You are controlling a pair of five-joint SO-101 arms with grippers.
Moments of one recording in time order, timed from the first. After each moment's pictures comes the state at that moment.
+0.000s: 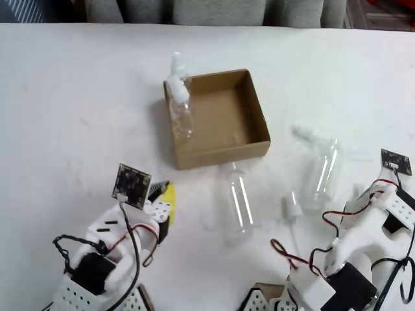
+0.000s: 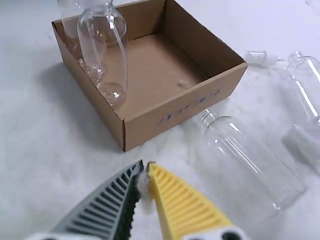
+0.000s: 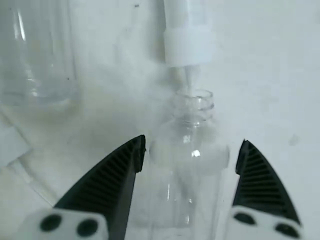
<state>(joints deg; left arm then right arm) 22.9 -104.5 89.9 56.7 10.8 44.7 -15.3 46.5 58.1 28.7</state>
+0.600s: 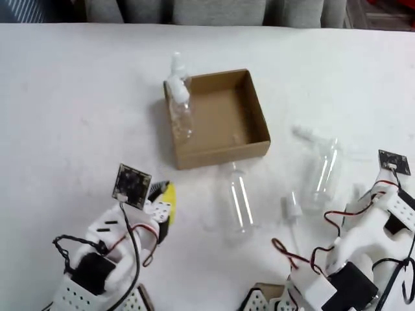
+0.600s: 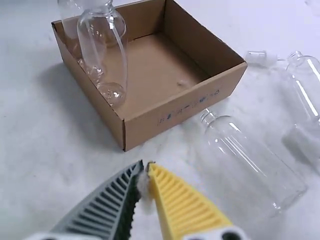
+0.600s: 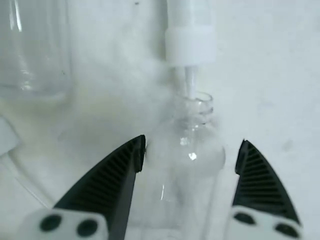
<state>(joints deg) 22.9 -104.5 89.9 56.7 10.7 45.6 -14.6 46.5 57.5 33.1</state>
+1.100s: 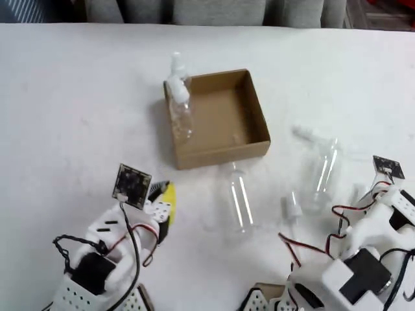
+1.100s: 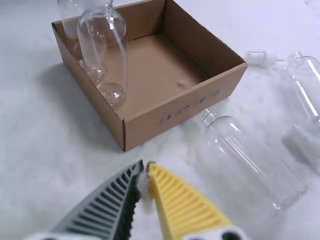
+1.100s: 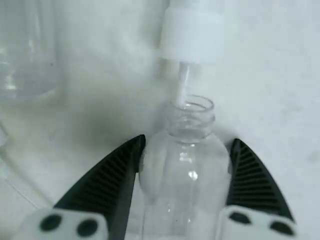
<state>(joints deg) 22.9 -104.5 89.9 56.7 10.7 46.2 -5.1 44.0 57.1 34.6</state>
